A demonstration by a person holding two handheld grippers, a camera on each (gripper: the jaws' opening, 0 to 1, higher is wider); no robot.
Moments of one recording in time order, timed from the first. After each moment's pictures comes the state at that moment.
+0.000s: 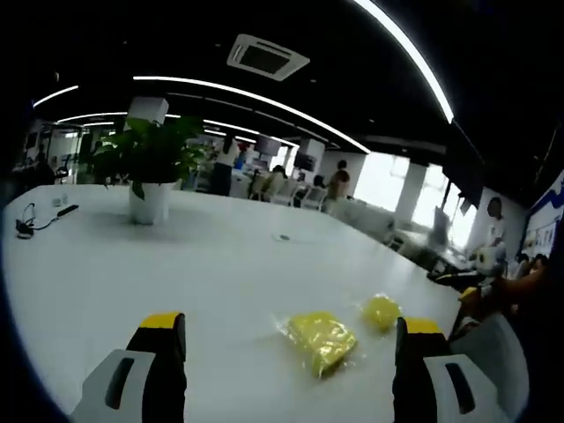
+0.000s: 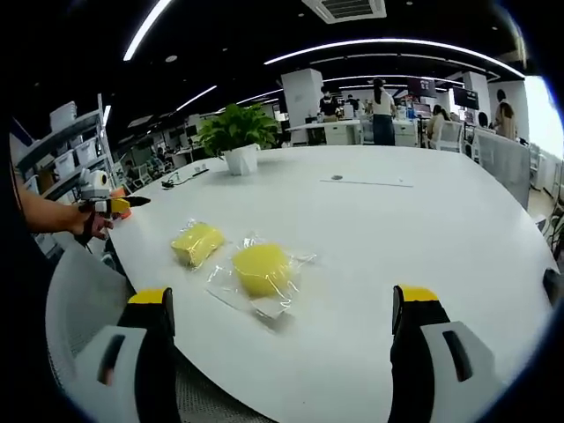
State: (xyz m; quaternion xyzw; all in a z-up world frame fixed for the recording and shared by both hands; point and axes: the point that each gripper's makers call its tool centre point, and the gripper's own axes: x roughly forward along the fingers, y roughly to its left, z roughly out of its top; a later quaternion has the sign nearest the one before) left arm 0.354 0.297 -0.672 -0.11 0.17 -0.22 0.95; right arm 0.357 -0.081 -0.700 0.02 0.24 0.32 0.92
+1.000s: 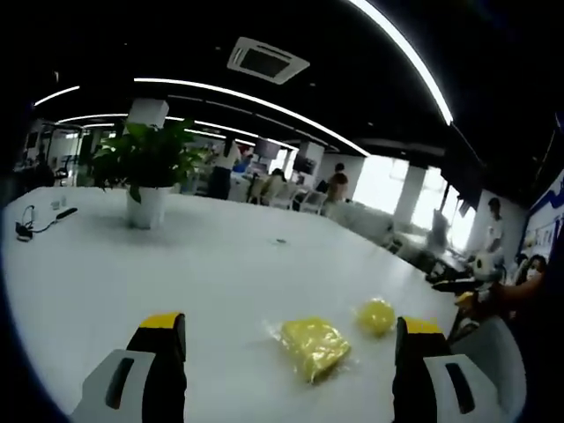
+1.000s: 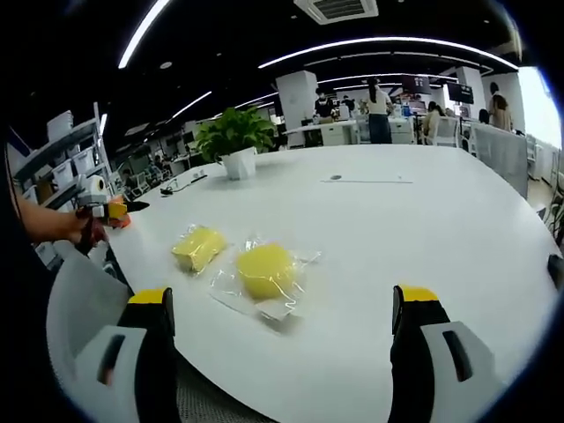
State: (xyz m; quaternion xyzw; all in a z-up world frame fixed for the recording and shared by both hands) left arm 0.354 0.282 -0.666 -0.10 0.17 -0.24 0.95; right arm 0.357 -0.079 -0.703 0.05 0.23 0.31 0.92
